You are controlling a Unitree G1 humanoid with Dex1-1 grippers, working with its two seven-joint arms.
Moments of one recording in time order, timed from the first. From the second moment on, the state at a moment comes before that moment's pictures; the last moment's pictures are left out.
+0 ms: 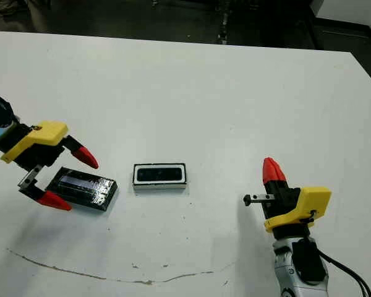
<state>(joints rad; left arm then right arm) -0.78 1.06 -0.61 0.23 -0.31 0.13 -1.61 0.27 -0.13 -0.09 -0.43 0.25 0.08 0.15</state>
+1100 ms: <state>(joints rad) -0.75 1.03 -0.62 0.31 -0.27 0.08 -1.61 0.27 -0.13 -0.10 -0.41 0.27 0.08 0.19</state>
